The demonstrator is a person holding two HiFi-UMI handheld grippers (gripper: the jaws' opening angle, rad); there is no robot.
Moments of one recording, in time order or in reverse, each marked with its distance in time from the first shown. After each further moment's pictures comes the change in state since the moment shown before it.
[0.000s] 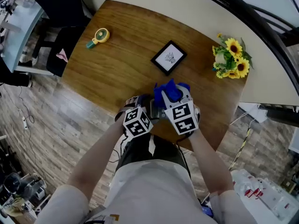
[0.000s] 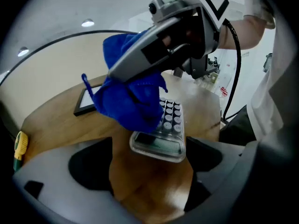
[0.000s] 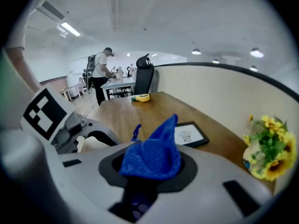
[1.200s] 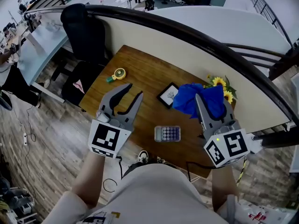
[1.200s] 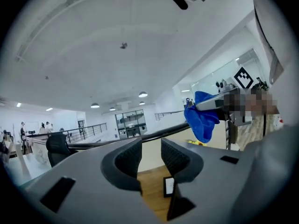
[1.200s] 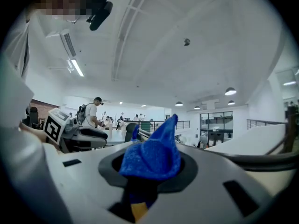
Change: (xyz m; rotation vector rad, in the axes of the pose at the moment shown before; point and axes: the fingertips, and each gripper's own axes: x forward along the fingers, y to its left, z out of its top) left arm -0.394 0.079 0.186 -0.117 -0.765 0.718; right arm -0.289 -0.020 0.243 0.022 -0.657 -0.169
